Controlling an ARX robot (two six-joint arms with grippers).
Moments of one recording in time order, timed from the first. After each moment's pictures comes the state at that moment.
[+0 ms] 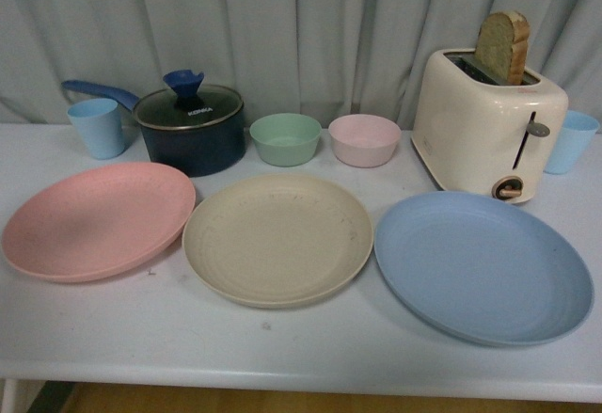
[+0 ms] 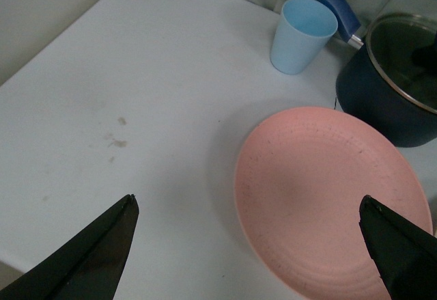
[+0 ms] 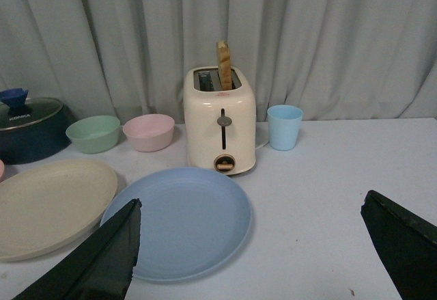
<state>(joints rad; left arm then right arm) 0.31 1.52 0.77 0.24 0.02 -0.17 0.00 0.00 0.01 0.00 0.00 0.00</state>
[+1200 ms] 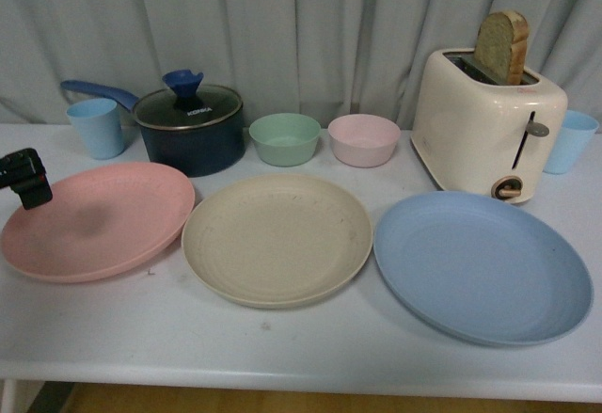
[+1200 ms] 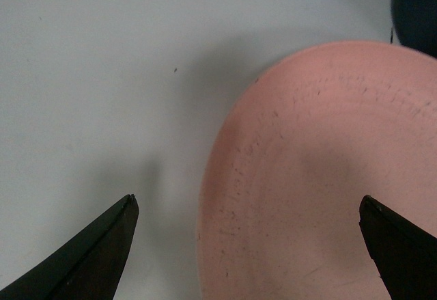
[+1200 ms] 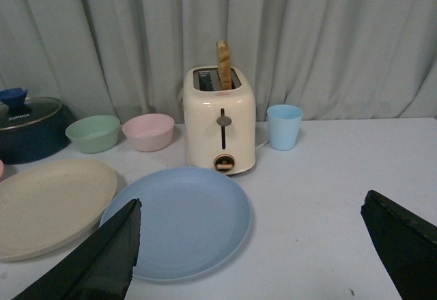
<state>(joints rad) 0.24 2.14 1.06 0.40 0.04 -0.23 0.00 0.00 0.01 0.00 0.00 0.00</state>
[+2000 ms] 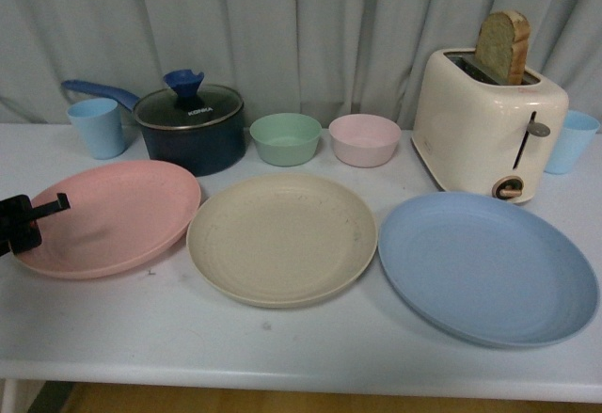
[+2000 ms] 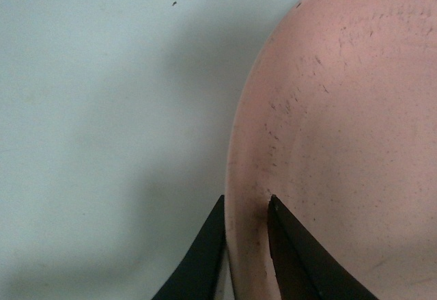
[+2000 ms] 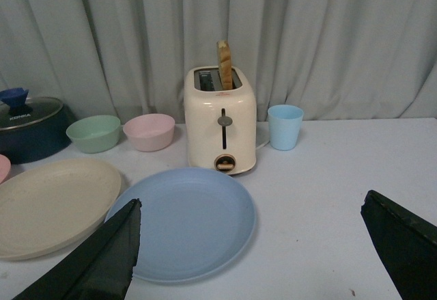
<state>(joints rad) 0.22 2.25 1.08 0.42 0.00 -0.23 0.00 0.00 0.01 0.00 0.00 0.00</state>
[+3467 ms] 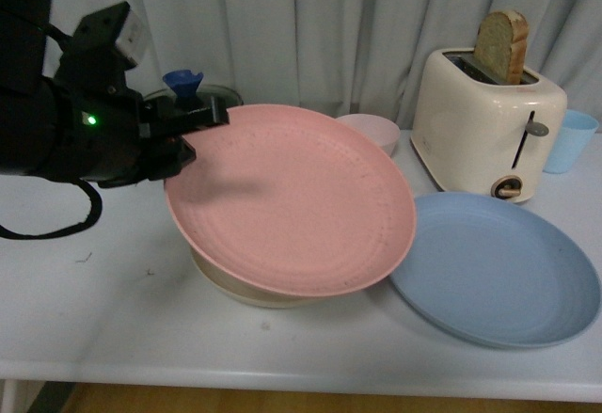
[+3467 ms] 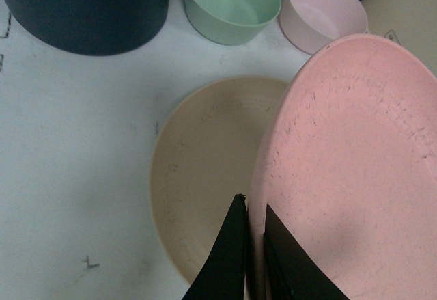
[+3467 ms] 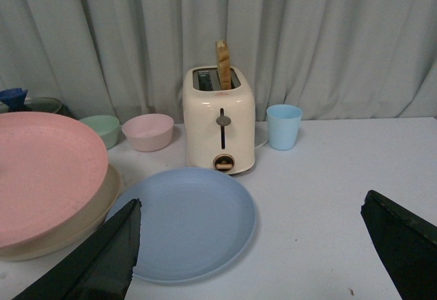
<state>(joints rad) -0.22 1.79 0.90 0.33 0.07 -0.29 0.00 0.00 0.01 0.00 0.00 0.00</state>
